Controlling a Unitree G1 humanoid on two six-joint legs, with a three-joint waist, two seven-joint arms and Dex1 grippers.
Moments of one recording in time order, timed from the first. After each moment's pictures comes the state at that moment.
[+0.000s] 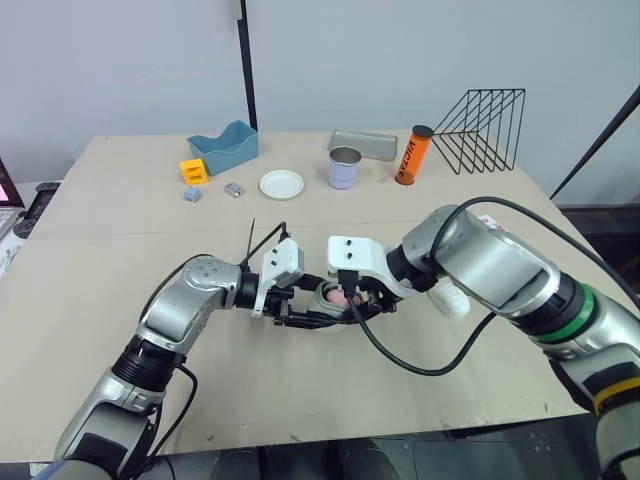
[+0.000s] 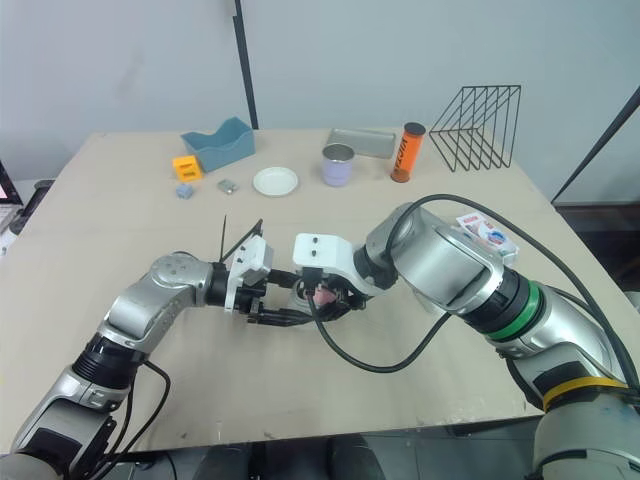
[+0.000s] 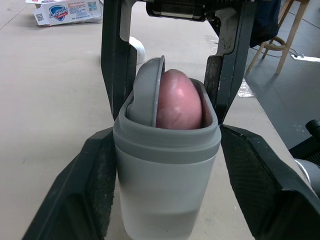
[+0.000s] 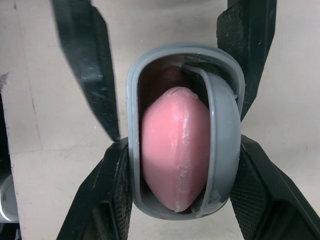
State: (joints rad) left arm -0.57 0.45 -0.30 -0.02 -0.35 0.46 -1.19; right arm -1.04 -0.79 0.71 -0.33 0.27 1.14 1.15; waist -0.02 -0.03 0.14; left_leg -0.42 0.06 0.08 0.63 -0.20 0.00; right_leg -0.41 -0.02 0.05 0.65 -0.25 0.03
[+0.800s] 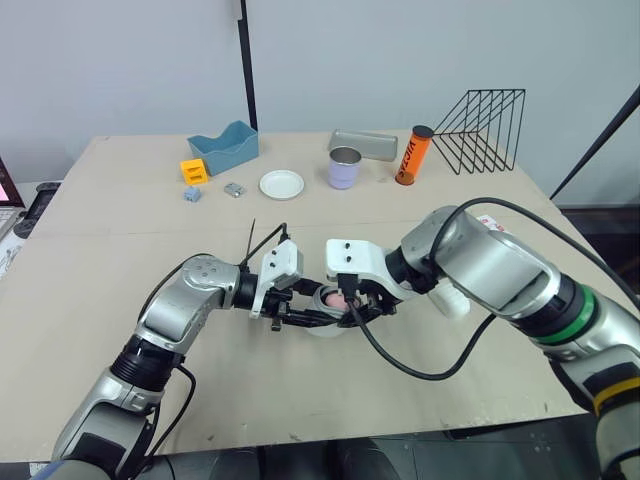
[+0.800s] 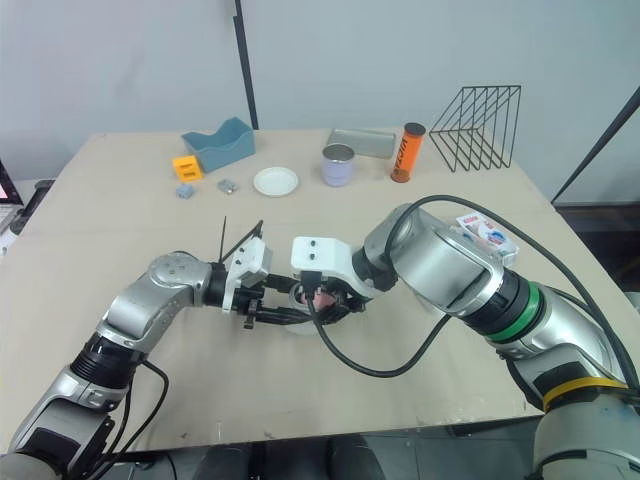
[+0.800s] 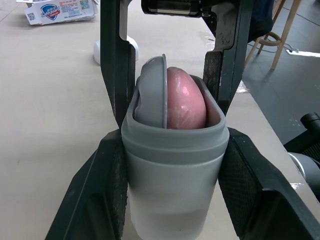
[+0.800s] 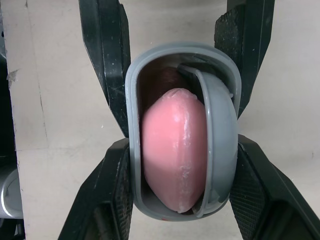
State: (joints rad) left arm -0.57 0.45 -0.31 -0.02 -0.35 0.44 -1.21; right arm -1.04 -0.79 0.71 -0.35 0.27 1.13 1.17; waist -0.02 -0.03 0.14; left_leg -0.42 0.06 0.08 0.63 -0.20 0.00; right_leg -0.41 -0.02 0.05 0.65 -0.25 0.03
